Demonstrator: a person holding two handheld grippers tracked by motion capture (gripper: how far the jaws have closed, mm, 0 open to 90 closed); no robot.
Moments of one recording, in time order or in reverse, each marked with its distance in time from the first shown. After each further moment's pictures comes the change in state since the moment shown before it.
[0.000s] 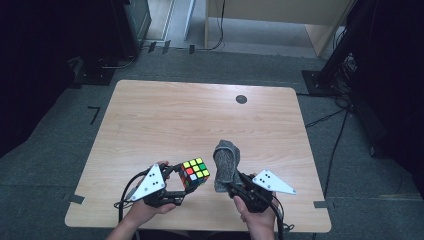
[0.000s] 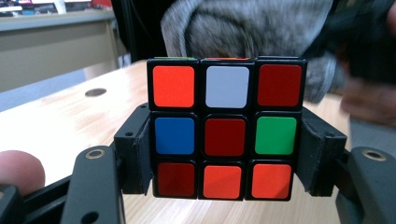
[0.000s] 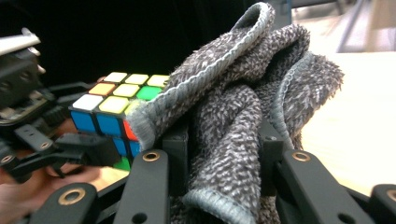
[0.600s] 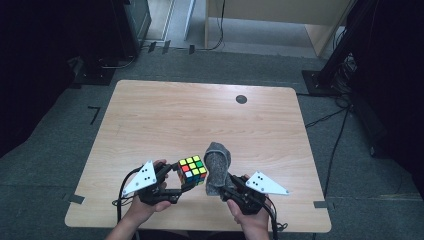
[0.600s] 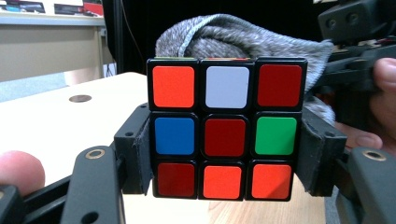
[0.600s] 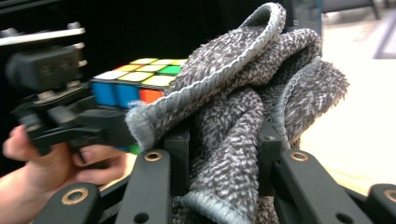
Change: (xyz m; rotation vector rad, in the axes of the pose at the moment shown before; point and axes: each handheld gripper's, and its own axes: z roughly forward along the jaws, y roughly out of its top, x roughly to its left) left arm 0.004 0.001 -0.002 -0.035 -0.044 -0.071; right arm 0.013 -0.006 0.010 -0.004 0.100 -0.048
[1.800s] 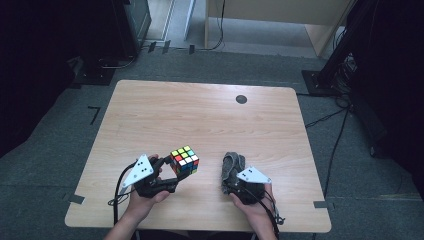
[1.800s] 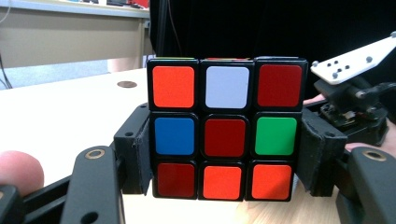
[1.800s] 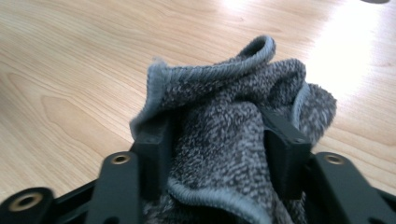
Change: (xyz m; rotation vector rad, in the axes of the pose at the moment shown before) left arm 0.019 -0.005 -0.004 0.010 0.178 -0.074; right arm -0.054 -0.040 0.024 0.350 -0.365 -0.154
